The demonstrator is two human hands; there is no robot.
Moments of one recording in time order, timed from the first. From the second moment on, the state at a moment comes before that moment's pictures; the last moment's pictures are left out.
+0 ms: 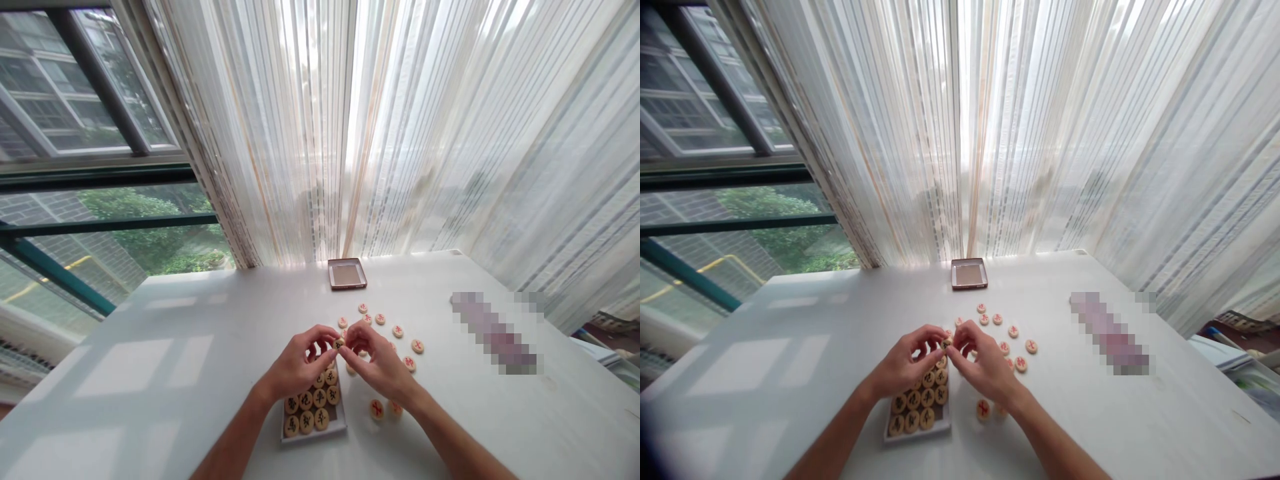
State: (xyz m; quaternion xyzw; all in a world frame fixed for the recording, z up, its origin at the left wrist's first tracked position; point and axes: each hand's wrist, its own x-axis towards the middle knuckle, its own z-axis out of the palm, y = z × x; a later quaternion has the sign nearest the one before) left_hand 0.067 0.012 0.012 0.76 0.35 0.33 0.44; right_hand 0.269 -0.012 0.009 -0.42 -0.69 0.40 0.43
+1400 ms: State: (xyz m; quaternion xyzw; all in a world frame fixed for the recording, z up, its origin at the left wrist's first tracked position) left_hand 0.059 0.008 0.017 0.76 0.36 0.28 0.45; right_hand 0.271 -0.025 0.001 -0.38 -0.74 0.39 0.40
